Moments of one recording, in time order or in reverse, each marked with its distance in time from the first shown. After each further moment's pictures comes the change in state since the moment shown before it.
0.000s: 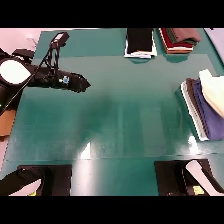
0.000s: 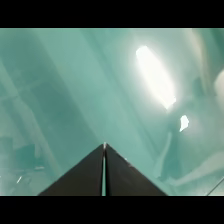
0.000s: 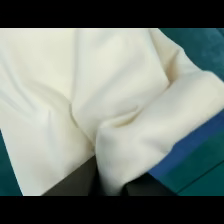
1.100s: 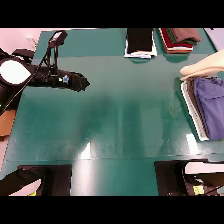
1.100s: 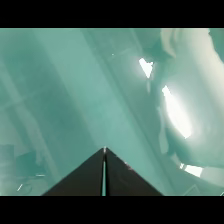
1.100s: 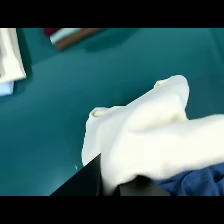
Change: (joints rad) left arm 0.000 0.000 0.000 0.013 0.023 -0.023; right arm 0.401 -0.576 0.872 0.155 -0.114 0.079
